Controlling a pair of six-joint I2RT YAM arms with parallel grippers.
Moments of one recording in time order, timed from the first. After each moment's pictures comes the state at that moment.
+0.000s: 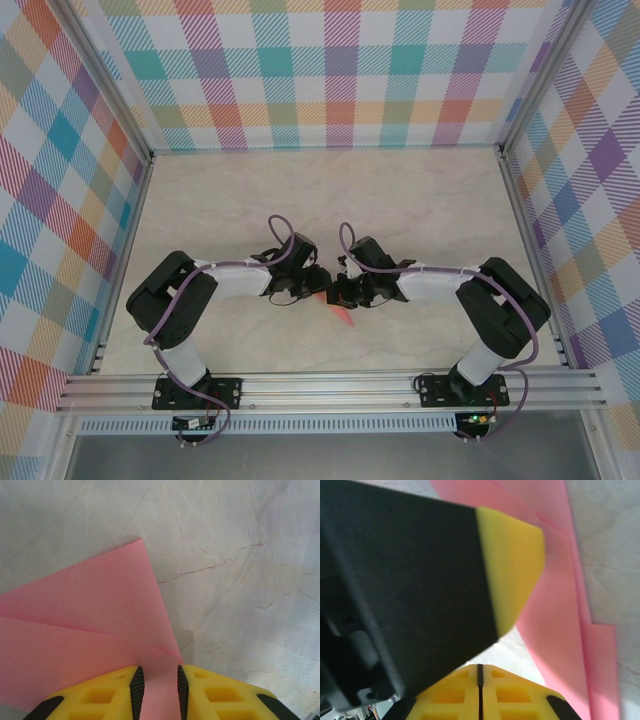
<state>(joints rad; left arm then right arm) -0.71 1.74 0.84 -0.08 0.27 -0.94 0.74 1.63 0.75 -0.07 -0.58 0.86</state>
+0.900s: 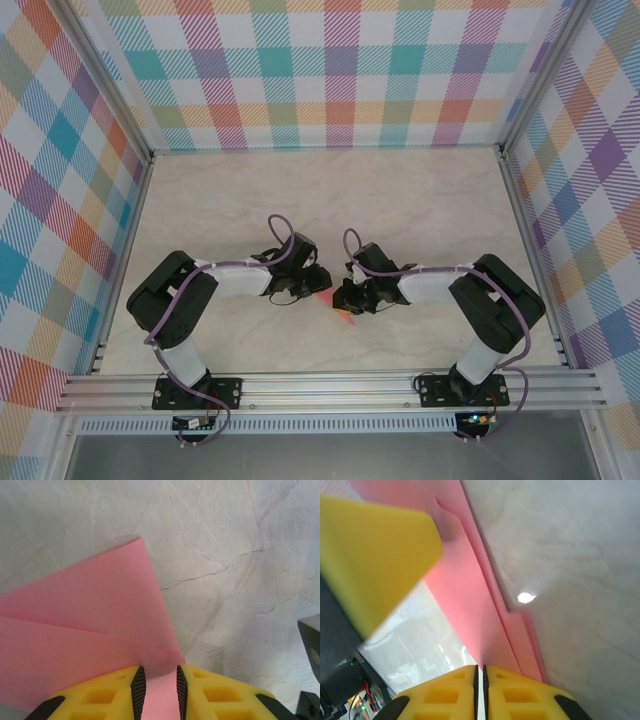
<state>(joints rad) -0.71 1.74 0.84 -0.07 0.25 -0.94 0.71 1.65 0.68 -0.06 -0.54 0.88</state>
